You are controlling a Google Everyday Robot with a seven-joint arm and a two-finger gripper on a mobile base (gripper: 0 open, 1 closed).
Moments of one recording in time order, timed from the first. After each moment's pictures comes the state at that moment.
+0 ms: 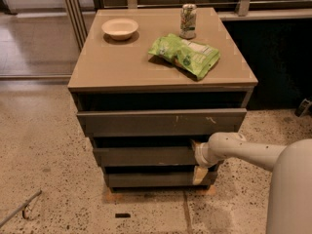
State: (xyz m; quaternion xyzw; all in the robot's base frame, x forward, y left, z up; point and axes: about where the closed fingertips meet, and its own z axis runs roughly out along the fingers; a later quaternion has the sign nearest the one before) arm 0.619 -0.175 0.386 -0.70 0.68 0.02 0.22
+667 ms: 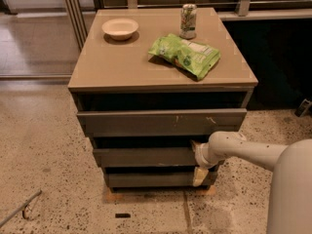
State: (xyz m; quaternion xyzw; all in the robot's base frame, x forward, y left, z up) arm 0.610 -0.174 0.386 -0.70 0.68 0.04 0.21
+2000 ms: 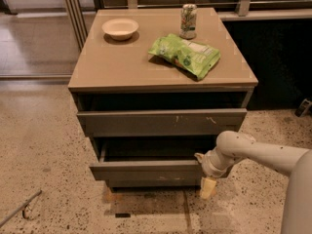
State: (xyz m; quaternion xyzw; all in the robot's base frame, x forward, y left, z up) arm 0.538 -0.187 0.402 -0.68 0.71 0.13 0.14
